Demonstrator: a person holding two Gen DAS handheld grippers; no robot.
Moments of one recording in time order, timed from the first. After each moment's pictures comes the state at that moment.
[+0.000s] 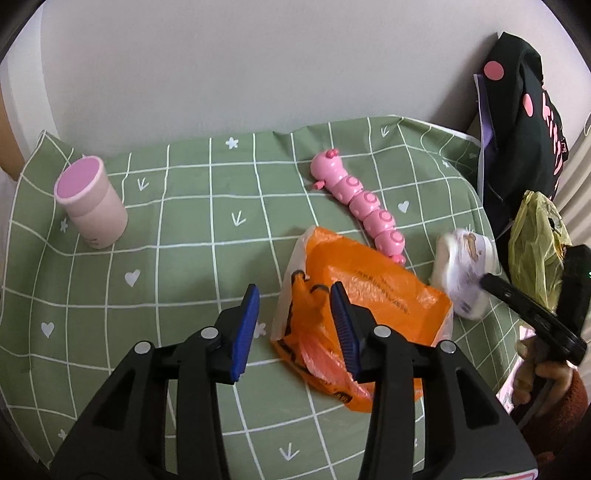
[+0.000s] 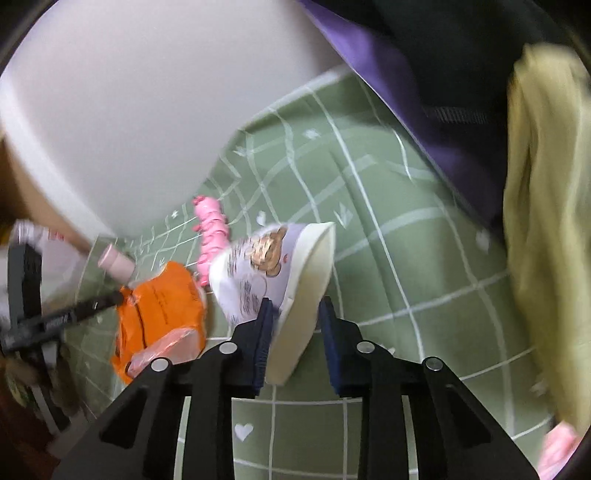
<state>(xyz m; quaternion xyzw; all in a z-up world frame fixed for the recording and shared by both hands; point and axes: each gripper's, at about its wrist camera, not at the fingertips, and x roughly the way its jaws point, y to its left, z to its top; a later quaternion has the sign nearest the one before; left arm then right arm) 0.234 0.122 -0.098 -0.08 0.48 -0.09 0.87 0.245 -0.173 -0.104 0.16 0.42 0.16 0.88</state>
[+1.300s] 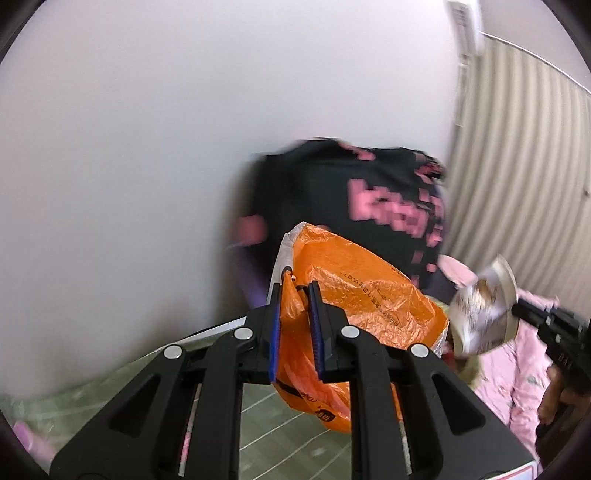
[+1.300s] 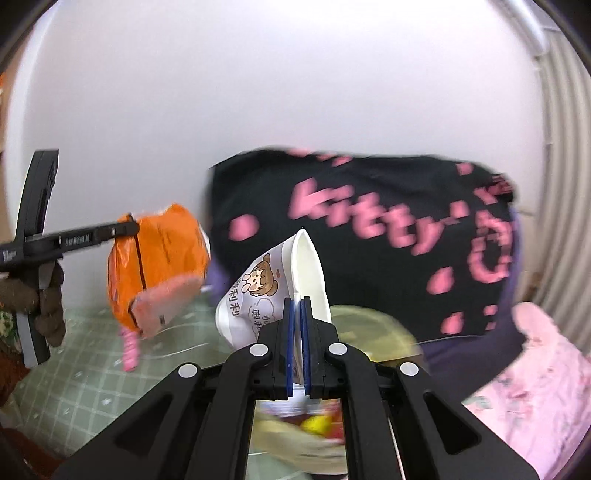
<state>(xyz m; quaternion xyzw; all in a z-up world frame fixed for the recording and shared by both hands) 0.280 -0.086 0.099 -0.01 0.25 -0.33 0.91 0.117 -0.296 0.113 0.00 0.21 -0.07 0.97</state>
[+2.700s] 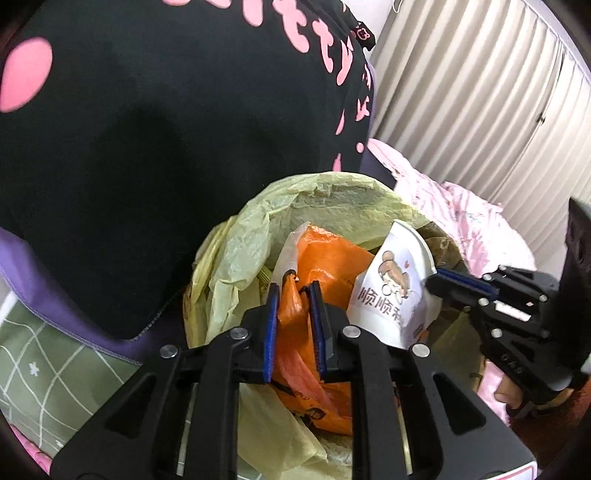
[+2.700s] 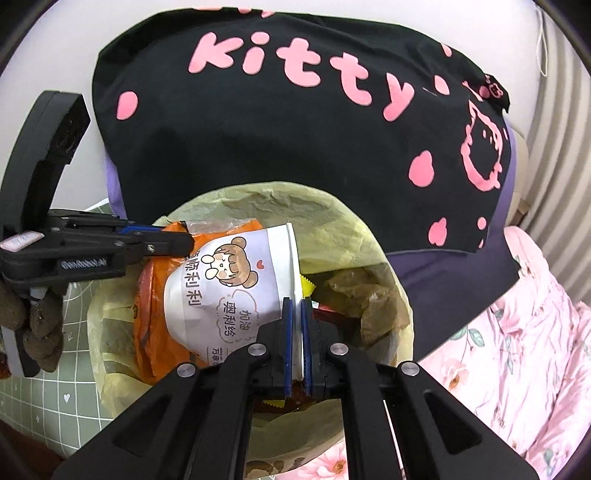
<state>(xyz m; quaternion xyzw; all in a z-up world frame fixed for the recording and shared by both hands) 0.333 -0.261 -0.030 0.05 0.43 -0.48 0.76 0.198 -0.373 -0.009 0.04 0.39 -0.12 0.91</state>
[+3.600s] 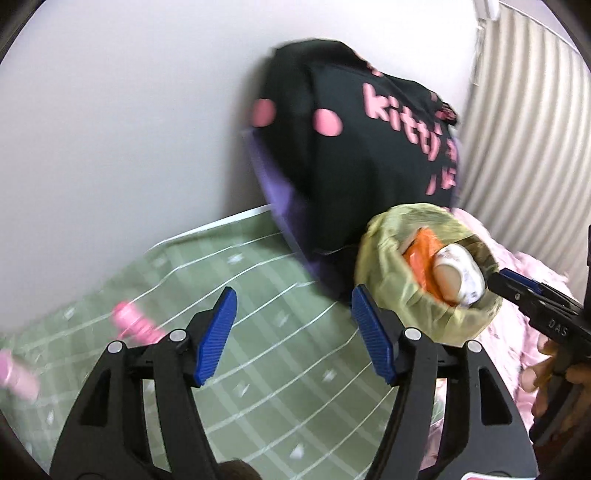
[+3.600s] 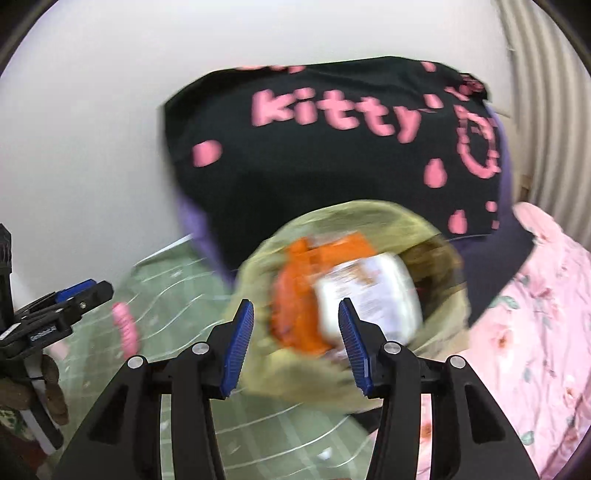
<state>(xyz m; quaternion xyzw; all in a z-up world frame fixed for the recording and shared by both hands) 0.231 -0.051 0.014 0.00 0.34 -0.26 0.91 0.138 -0.276 0.026 0.13 0.32 -0.09 0.94</state>
